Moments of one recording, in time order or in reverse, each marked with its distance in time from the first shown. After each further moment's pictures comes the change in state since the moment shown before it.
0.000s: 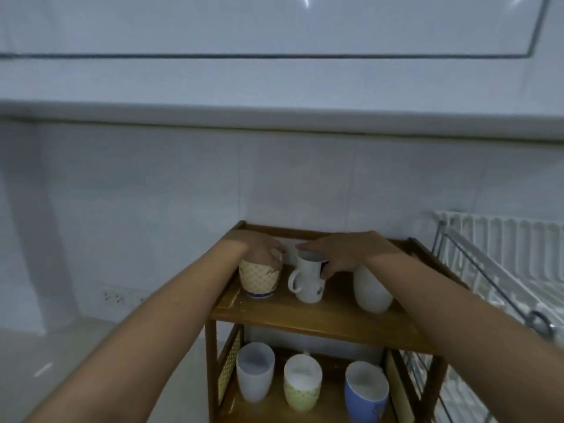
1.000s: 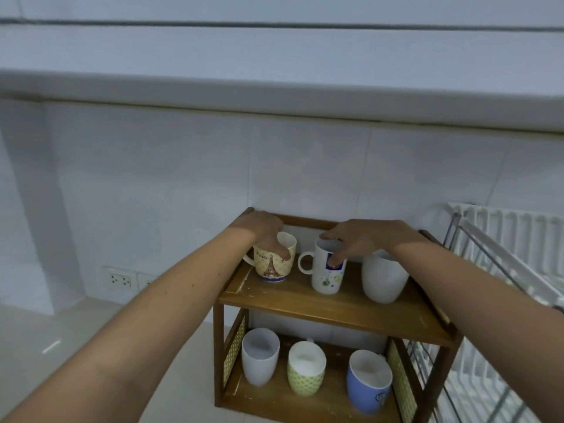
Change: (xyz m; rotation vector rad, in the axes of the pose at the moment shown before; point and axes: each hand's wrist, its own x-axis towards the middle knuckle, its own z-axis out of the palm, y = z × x) left_hand 0.012 -0.010 0.007 0.158 0.253 -0.005; right_hand -0.019 -0.009 -0.014 0.052 -0.053 0.077
